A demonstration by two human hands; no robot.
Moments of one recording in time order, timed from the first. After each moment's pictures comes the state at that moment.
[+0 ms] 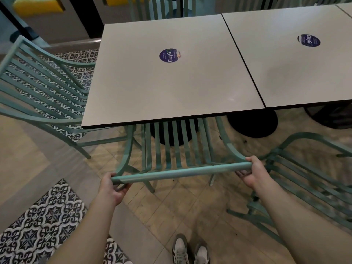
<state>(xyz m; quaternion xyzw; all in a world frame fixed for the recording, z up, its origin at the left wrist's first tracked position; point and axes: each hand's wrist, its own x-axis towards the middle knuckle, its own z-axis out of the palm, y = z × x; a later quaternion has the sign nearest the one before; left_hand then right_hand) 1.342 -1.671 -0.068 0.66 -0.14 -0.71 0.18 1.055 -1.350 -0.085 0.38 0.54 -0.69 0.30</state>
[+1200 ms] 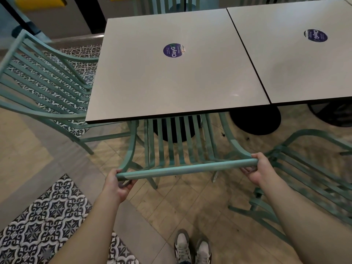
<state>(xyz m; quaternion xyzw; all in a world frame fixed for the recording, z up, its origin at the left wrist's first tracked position) 1.344 -1.658 -0.056 0.64 -0.12 -0.73 0.18 1.065 -1.351 -0.071 0.37 0.54 -0.70 0.30</state>
